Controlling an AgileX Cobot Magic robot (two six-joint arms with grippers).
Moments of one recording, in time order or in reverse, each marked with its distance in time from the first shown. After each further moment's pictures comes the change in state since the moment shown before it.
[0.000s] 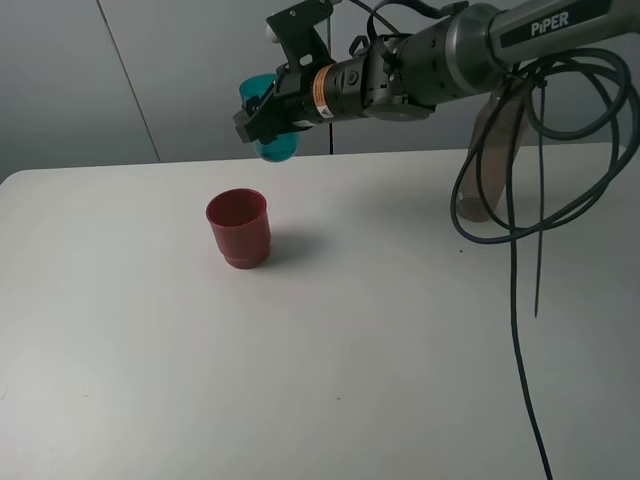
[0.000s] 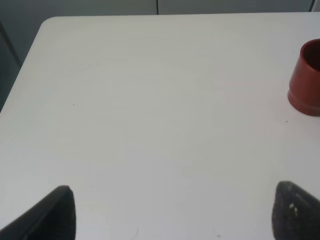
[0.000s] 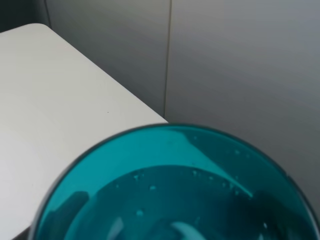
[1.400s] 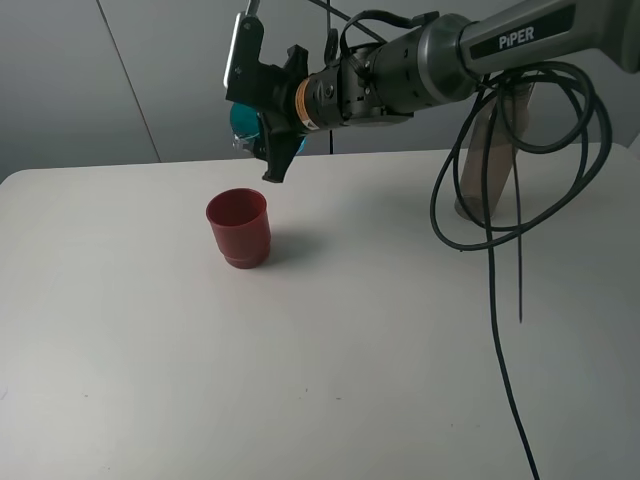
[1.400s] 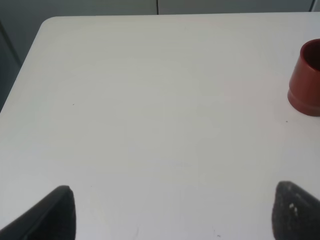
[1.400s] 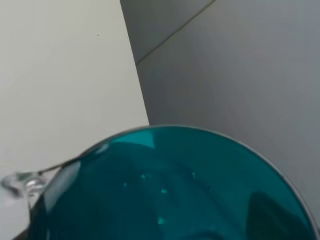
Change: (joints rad) left arm 0.000 0.000 0.000 0.000 0.000 0.000; right arm 0.046 0.034 -0.040 -0.125 0.115 -0.682
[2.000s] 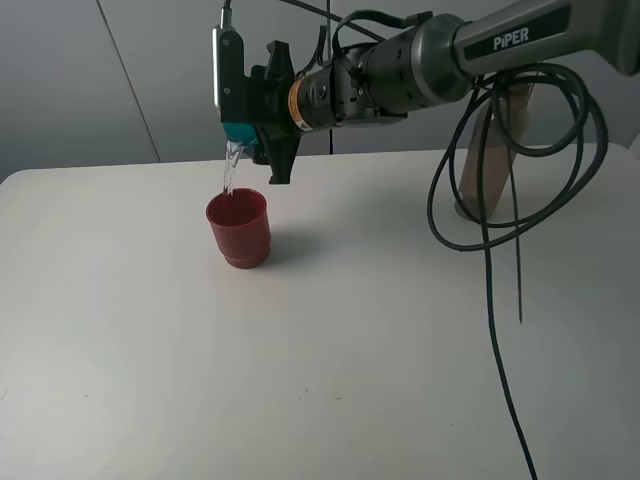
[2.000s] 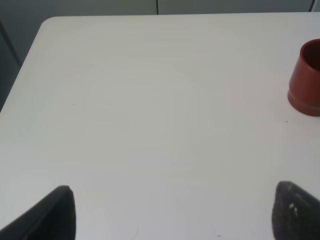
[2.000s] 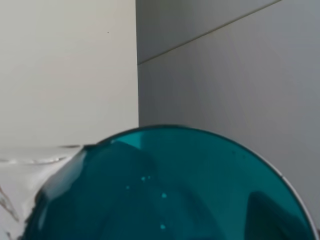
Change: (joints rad) left arm 0.000 0.000 0.000 0.000 0.000 0.000; right arm 0.018 0.000 -0.013 0.000 0.009 -0.192
